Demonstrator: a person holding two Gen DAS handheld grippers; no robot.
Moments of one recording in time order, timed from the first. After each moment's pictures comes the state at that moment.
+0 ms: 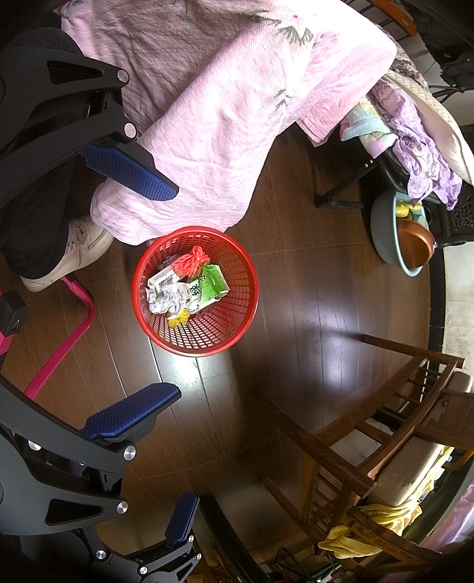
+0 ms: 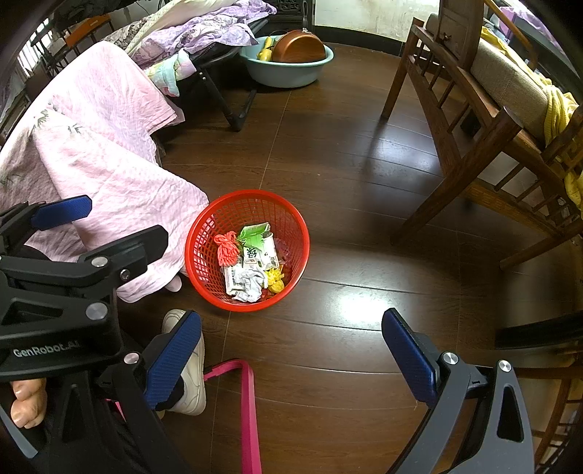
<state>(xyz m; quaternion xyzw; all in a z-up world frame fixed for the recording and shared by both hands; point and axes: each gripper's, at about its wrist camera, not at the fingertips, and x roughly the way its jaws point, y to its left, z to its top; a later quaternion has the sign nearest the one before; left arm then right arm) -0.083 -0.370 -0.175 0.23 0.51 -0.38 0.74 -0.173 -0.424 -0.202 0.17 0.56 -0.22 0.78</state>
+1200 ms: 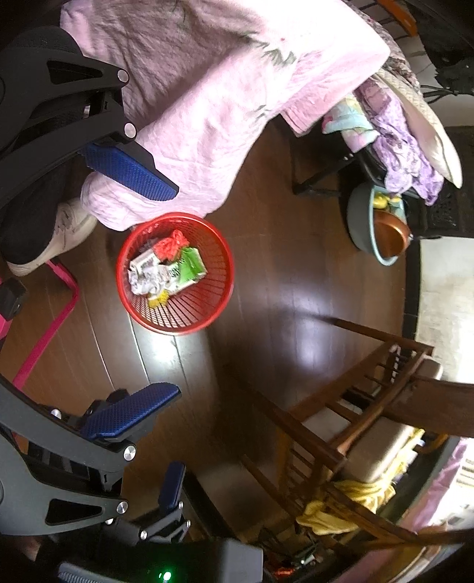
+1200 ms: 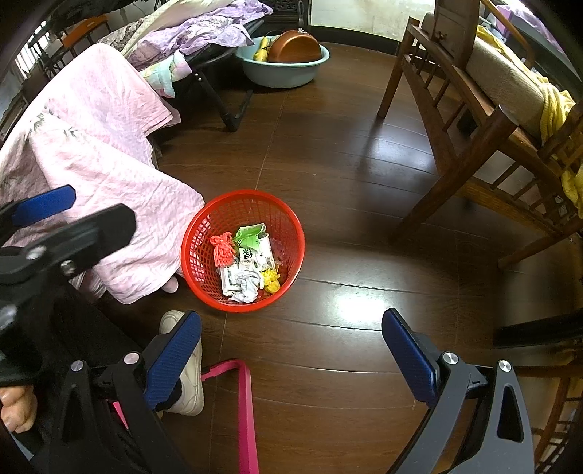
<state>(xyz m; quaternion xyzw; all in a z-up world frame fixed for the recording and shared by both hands) -0.089 -0.360 -0.148 0.18 0.47 -0.42 0.75 -0.179 -0.434 -0.203 0.18 0.56 -0.23 0.78</state>
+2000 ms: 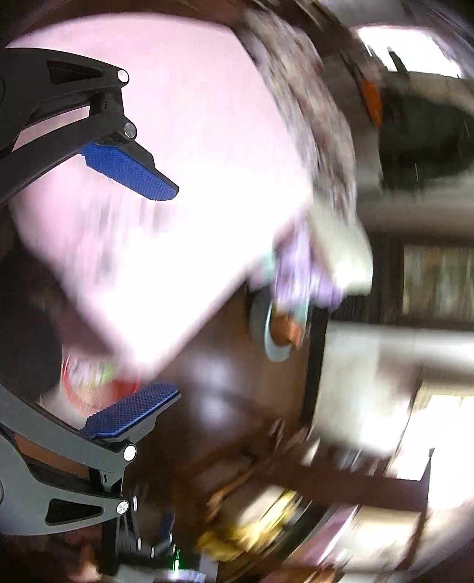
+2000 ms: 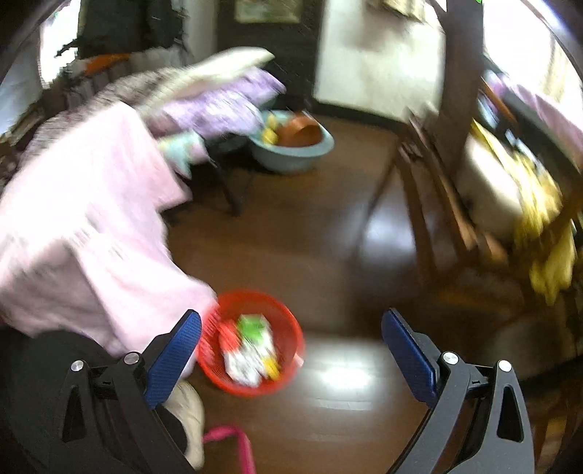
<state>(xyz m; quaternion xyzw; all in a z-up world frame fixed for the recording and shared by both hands) 0.042 -0.175 0.004 0.10 0.35 -0.30 0.88 -0.104 -0.422 -0.091 0.09 0.45 -0.23 0.86</state>
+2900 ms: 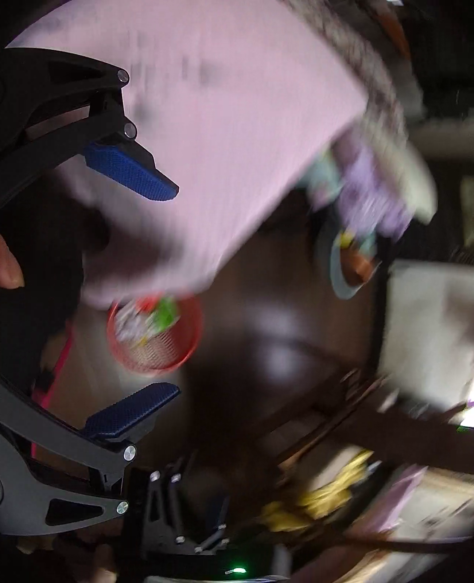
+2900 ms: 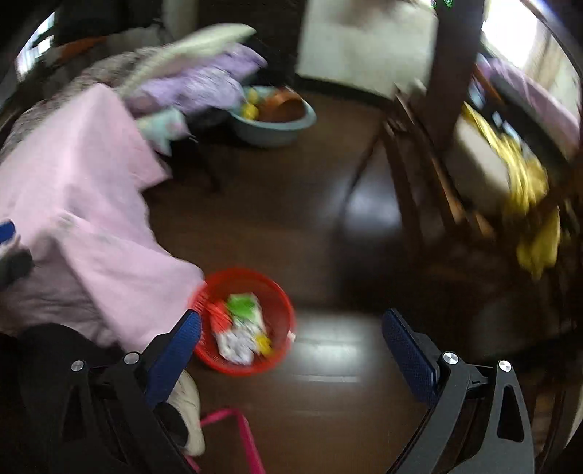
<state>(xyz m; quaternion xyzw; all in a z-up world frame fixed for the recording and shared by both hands) -0.015 -0.299 -0.086 0.17 0.47 -0.42 0.76 -0.112 -0.420 -0.111 0.12 0.51 -0.30 0.80</state>
